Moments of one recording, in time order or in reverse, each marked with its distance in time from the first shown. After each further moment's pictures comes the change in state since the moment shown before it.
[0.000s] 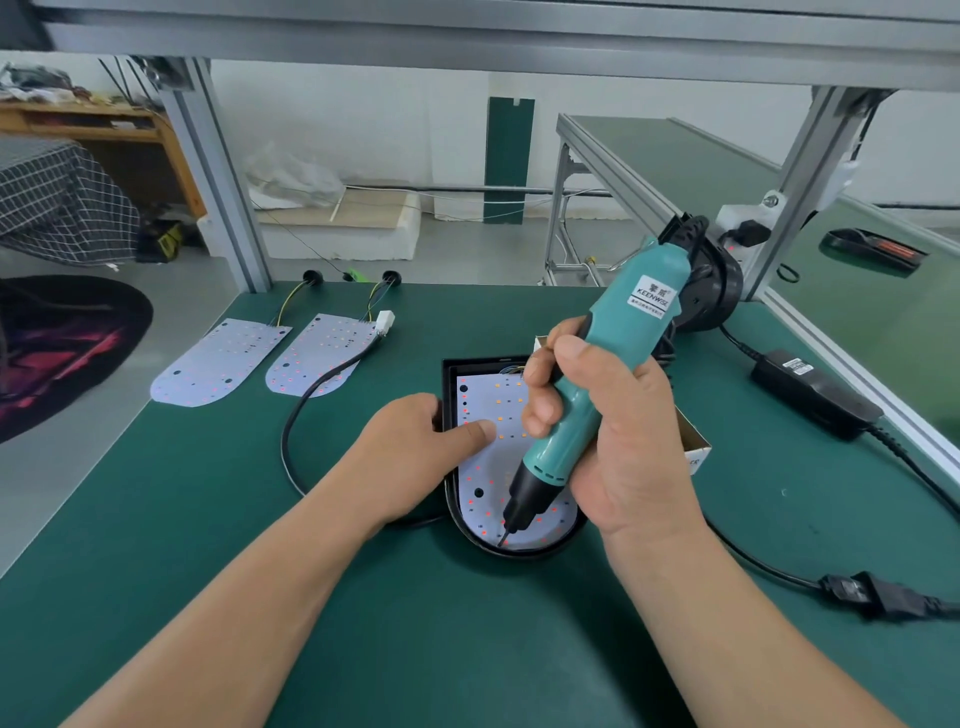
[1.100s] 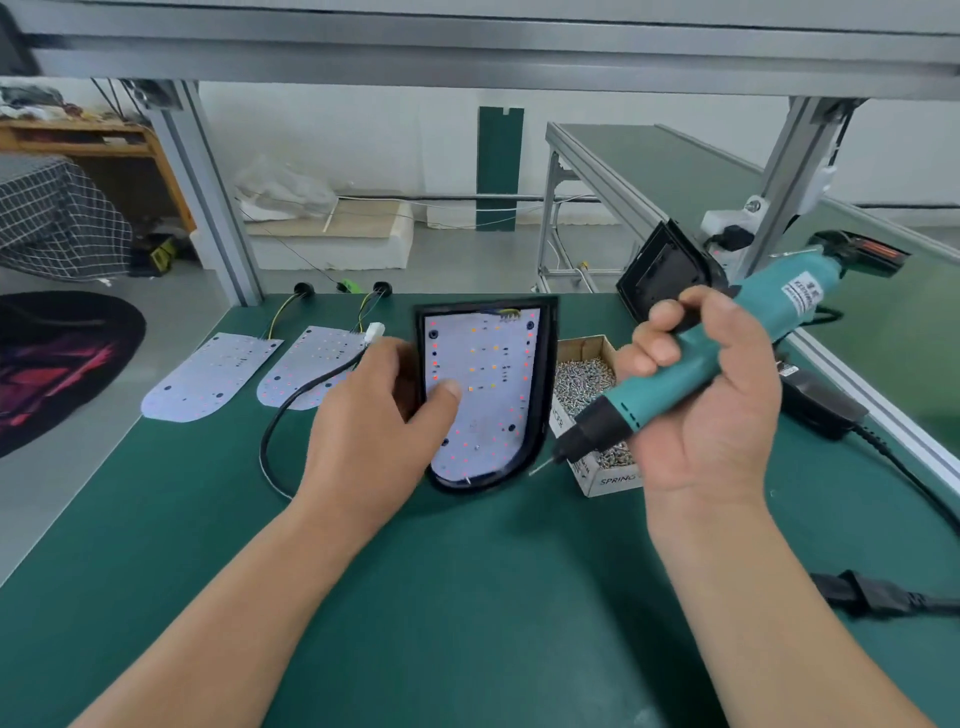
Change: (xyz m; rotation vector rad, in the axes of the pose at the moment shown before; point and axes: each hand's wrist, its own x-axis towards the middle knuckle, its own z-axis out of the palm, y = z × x) left_hand -0.015 0.018 -0.010 -0.006 0.452 0.270; right_hand 0.012 -0.041 -0.027 0.279 0.269 -0.219
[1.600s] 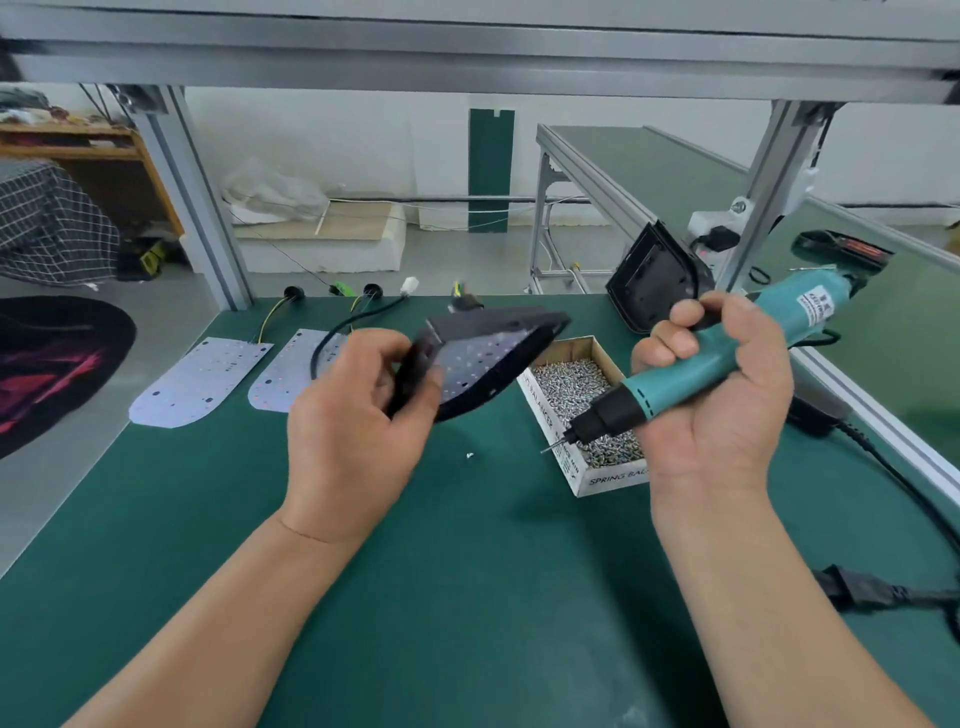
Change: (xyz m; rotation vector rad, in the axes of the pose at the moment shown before) left_hand 0.000 0.005 0.003 0.017 0.258 0.326; right_hand 0.010 -0.010 -0.011 0.090 0.132 -0.058
